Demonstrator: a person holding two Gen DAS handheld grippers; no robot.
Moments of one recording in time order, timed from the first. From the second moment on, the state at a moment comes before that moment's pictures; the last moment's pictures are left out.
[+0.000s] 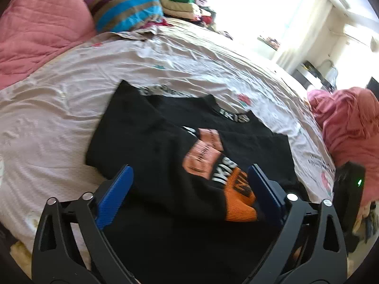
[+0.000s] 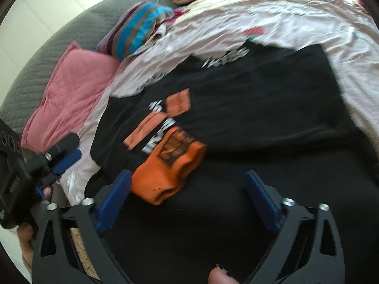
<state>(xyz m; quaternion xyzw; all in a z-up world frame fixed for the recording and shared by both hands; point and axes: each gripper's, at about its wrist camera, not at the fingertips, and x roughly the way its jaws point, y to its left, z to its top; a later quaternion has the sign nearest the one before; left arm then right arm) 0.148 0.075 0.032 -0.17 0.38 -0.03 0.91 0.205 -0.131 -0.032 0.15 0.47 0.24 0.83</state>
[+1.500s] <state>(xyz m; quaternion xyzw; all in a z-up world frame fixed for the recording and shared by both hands) 0.152 0.089 0.037 -0.17 0.38 -0.02 0.91 0.250 -0.195 0.029 0.02 0.33 0.15 0.93</state>
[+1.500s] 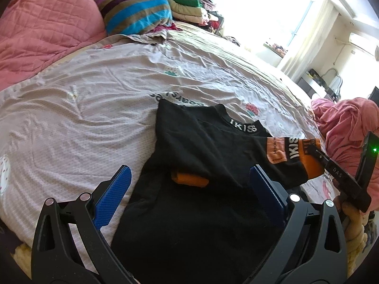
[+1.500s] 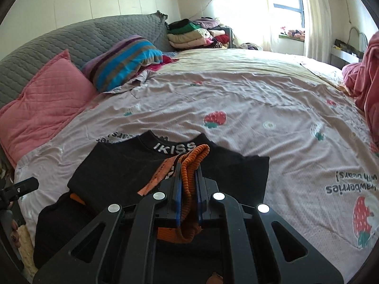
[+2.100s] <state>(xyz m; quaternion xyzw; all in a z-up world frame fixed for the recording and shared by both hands) 0.193 0.061 0.021 -0.14 0.41 -0.03 0.90 0.257 -0.213 0.010 0.04 0.35 0.13 0.93</state>
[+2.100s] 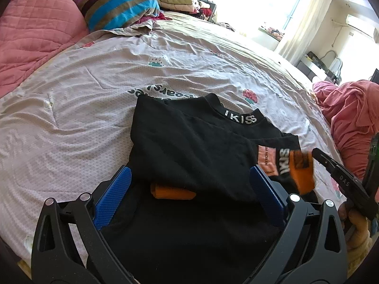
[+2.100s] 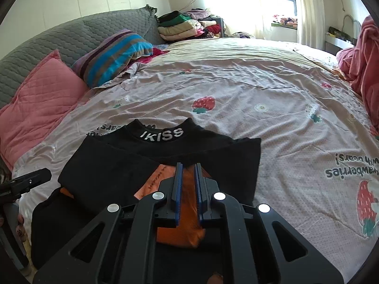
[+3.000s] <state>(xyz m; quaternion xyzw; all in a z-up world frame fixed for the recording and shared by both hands) 0.218 0.047 -0.035 -0.08 0.48 -0.05 0.87 0.242 -0.148 -0.021 -0.02 0.40 0.21 0.89</state>
